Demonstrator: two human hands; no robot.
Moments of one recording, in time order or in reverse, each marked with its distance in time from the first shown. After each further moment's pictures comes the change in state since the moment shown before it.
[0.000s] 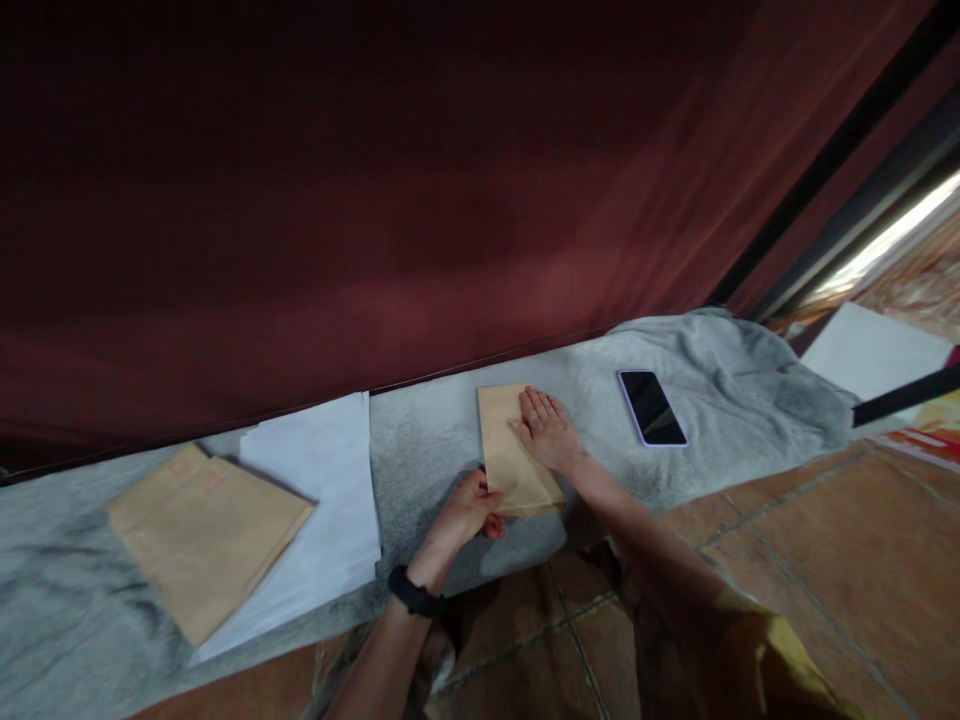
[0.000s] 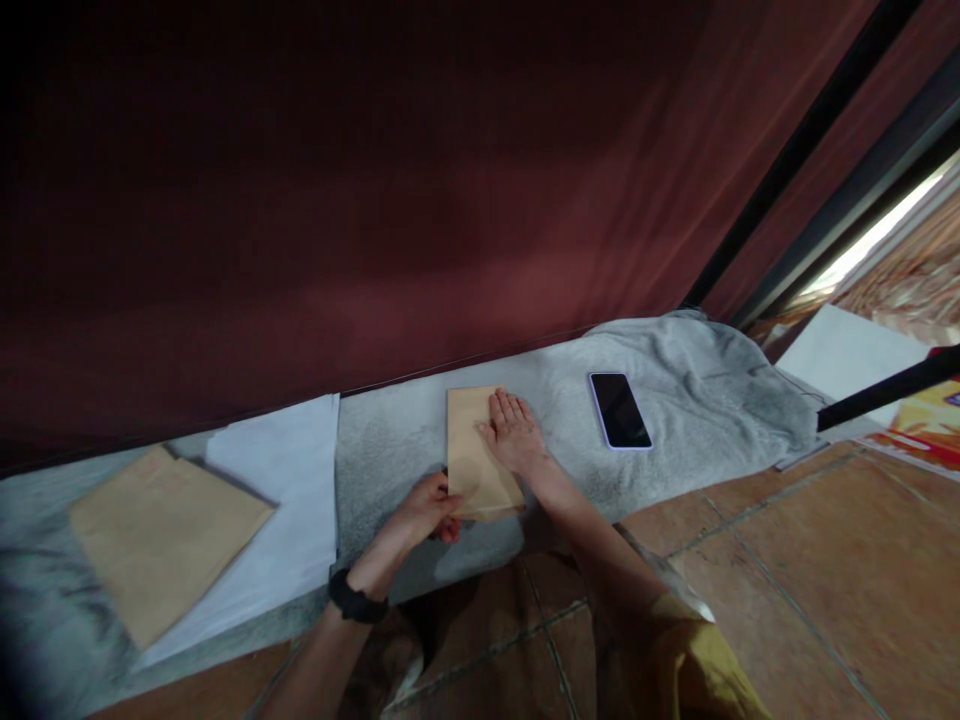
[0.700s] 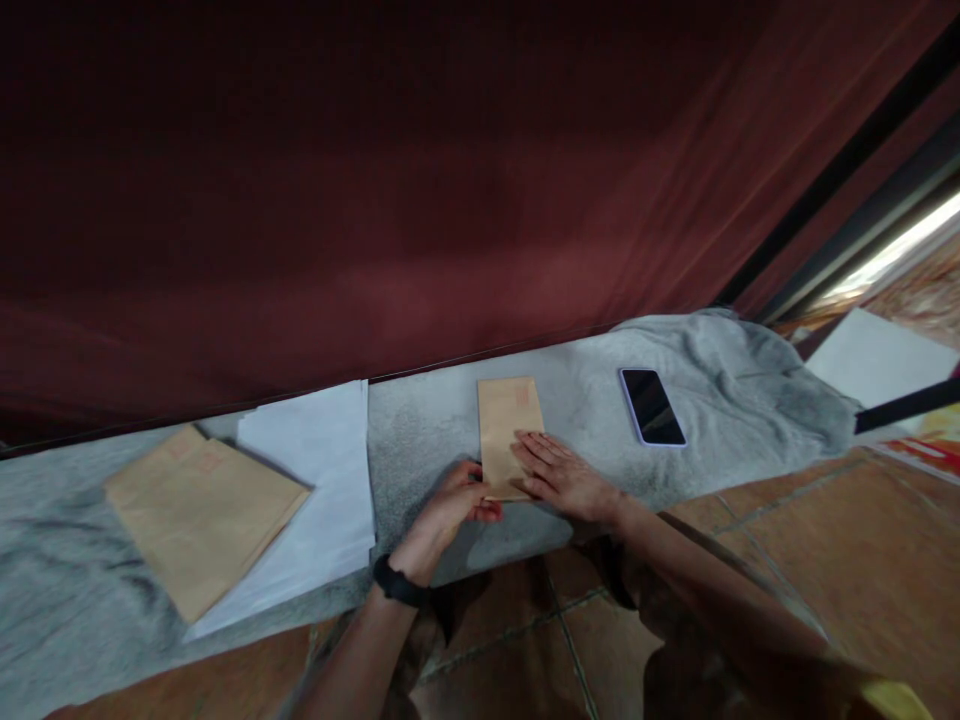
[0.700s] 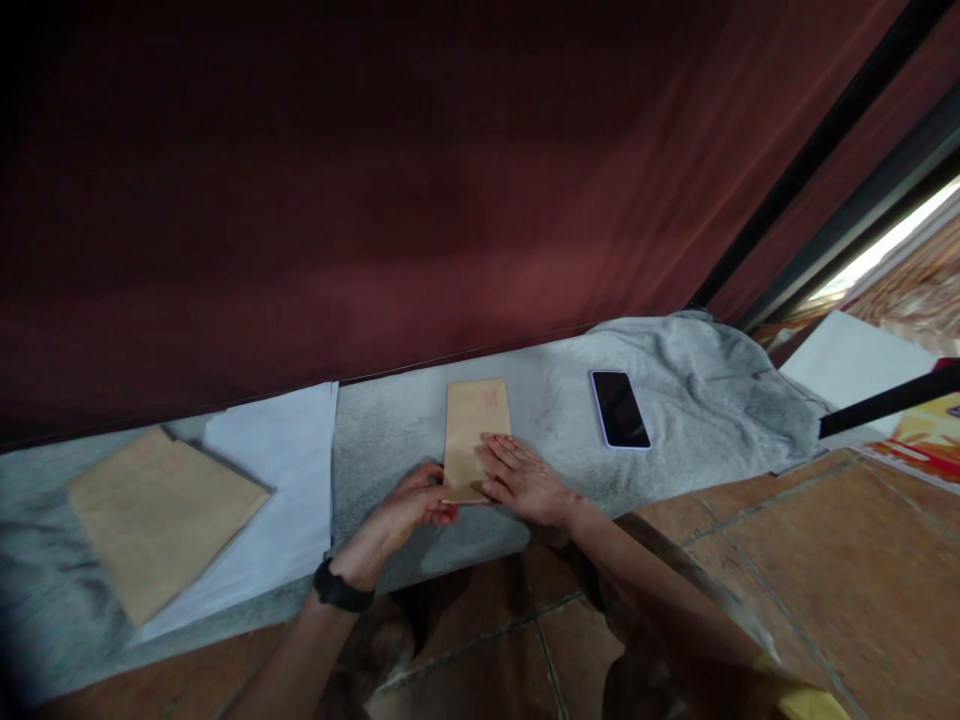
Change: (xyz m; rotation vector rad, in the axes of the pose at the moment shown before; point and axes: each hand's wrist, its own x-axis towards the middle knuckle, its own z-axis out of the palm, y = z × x) left_hand -0.020 0.016 -0.001 -0.170 0.031 0.020; right_hand -0.074 0.008 -0.044 0.292 -0.216 -0.401
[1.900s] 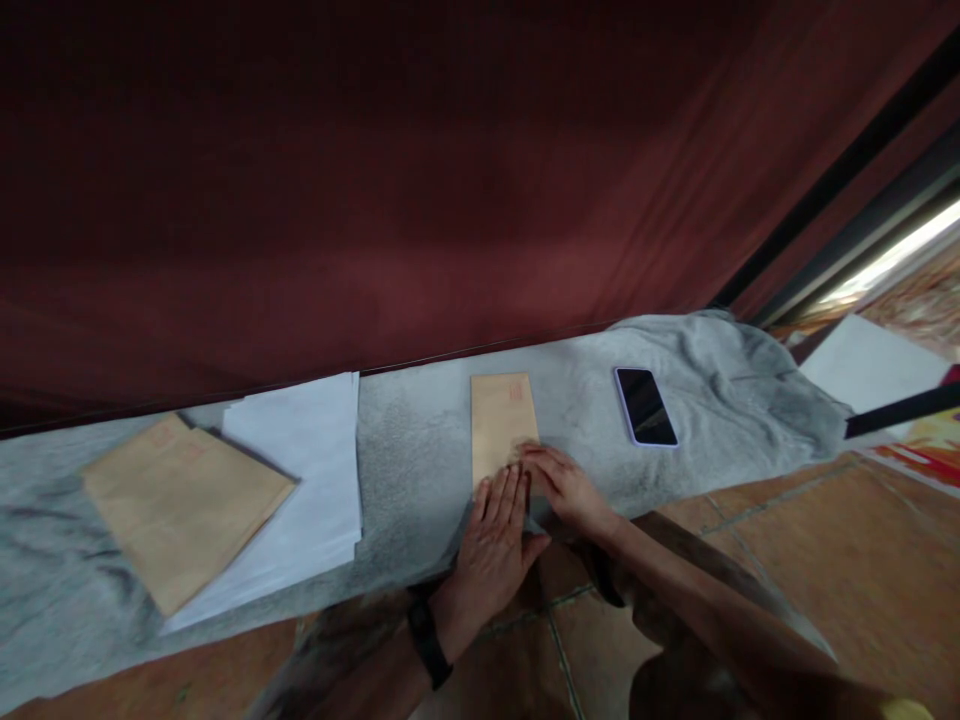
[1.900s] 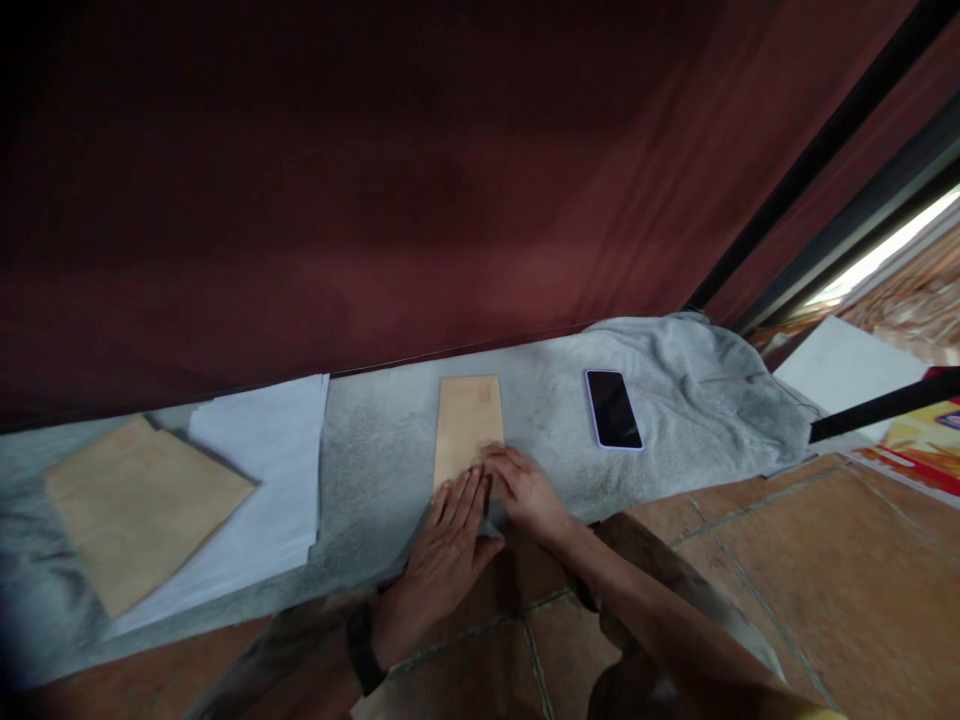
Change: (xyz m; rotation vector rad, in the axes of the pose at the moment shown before) left_hand -0.024 -0.066 0.059 1.448 0.298 0.934; right_hand -0.015 -0.014 0.003 0.284 0.188 0.192
